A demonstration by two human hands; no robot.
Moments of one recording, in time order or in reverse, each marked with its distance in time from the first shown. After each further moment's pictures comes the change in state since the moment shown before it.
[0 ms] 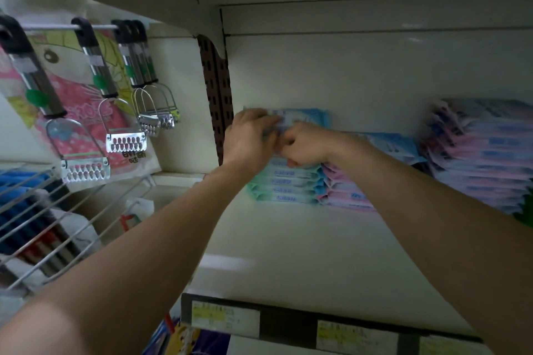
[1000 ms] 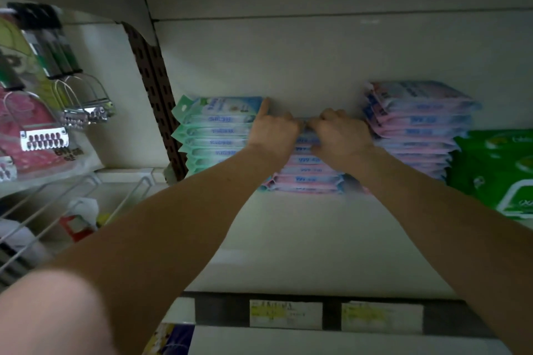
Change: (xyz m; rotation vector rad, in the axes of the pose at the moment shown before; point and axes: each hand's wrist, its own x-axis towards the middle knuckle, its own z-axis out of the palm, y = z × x) left_hand 0.009 0.123 0.067 0.696 -0.402 0.369; right_hand -0.056 0.135 -0.007 -0.513 0.431 0.119
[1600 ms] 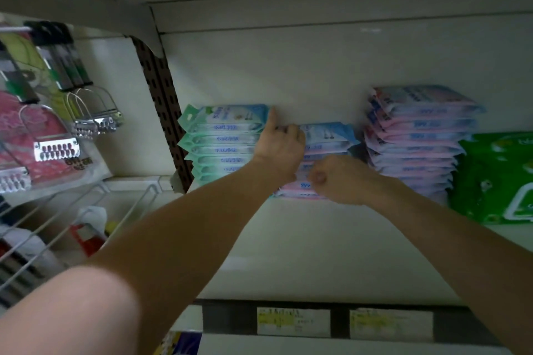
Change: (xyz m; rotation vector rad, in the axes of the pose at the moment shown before) left_hand -0.014 0.005 -0.004 0.248 -0.142 0.074; right_hand -0.039 -0.010 0.005 0.271 -0.315 -0.049
